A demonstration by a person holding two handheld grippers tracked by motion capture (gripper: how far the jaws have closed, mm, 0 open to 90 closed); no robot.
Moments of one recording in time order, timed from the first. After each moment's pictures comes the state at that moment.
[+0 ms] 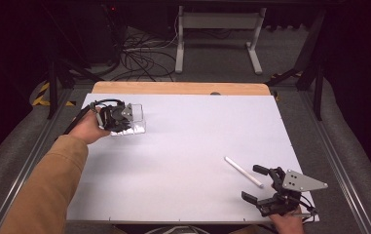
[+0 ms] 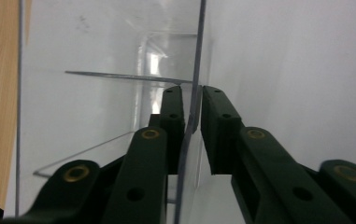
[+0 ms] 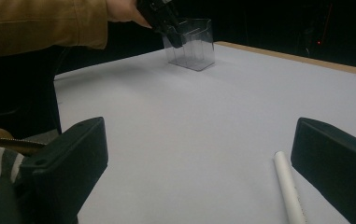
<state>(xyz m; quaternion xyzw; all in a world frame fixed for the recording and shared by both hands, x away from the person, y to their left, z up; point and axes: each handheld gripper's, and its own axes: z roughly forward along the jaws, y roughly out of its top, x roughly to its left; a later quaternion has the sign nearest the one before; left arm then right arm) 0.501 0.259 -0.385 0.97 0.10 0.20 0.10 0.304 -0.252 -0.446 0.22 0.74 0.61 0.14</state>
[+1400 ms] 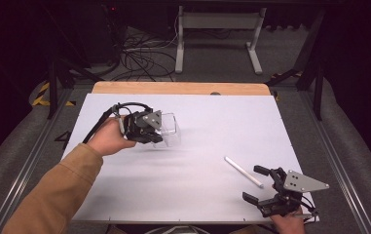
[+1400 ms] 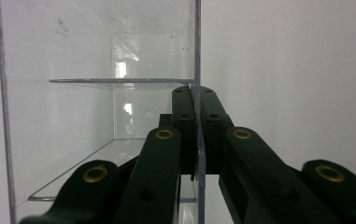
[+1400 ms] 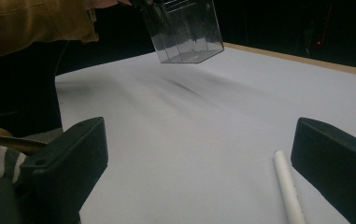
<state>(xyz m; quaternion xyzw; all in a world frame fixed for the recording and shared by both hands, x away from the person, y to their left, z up) 0.433 0.160 -0.335 0.97 0.02 0.10 0.22 0.302 -0.254 -0.446 0.22 0.74 0.62 0.15</state>
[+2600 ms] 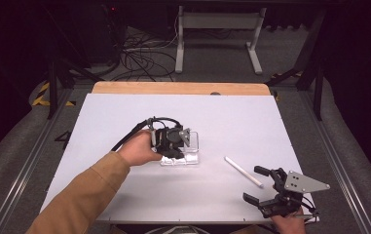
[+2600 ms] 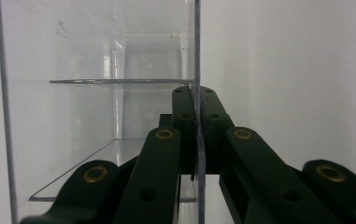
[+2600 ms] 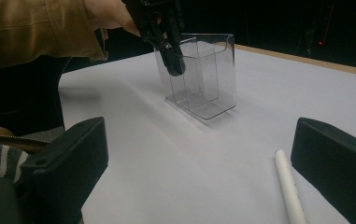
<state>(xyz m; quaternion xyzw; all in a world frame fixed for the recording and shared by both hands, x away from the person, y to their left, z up) 0.432 0.092 -0.378 0.98 0.01 0.05 0.17 0.301 -0.256 -0.446 0.21 0.74 0.62 0.14</state>
